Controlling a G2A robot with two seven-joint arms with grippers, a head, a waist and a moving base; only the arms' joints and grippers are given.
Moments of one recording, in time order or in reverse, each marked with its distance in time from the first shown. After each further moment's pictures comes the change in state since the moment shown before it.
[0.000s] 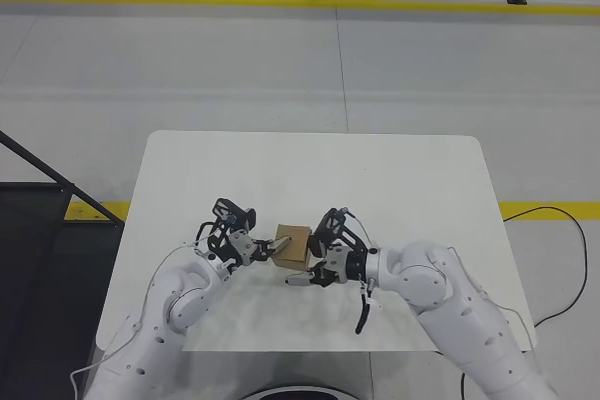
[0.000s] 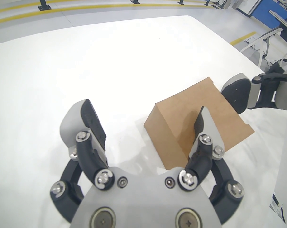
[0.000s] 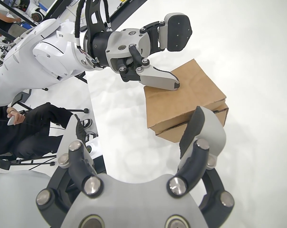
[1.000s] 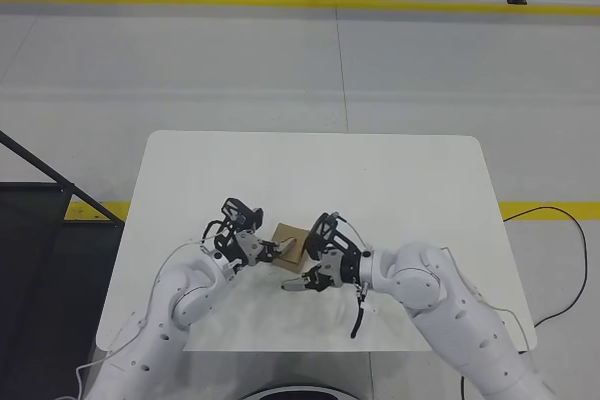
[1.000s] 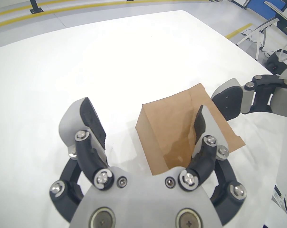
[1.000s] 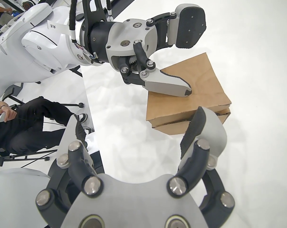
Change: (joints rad) left arm -0.028 -0.002 0.030 0.007 0.031 -0.032 -0.016; right arm 0.006 -0.006 -0.027 -0.019 -0.046 0.004 0.015
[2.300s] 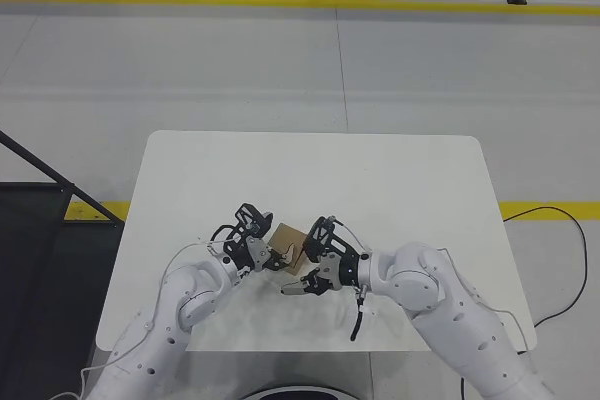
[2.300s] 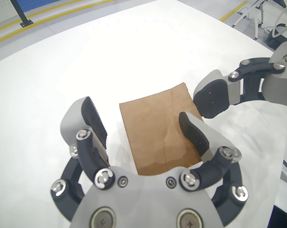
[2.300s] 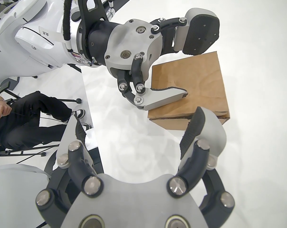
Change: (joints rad) left arm -0.004 0.006 0.032 -0.018 0.106 -0.038 0.001; right arm -0.002 -0.001 -0.006 -0.009 -0.025 -0.008 0.008
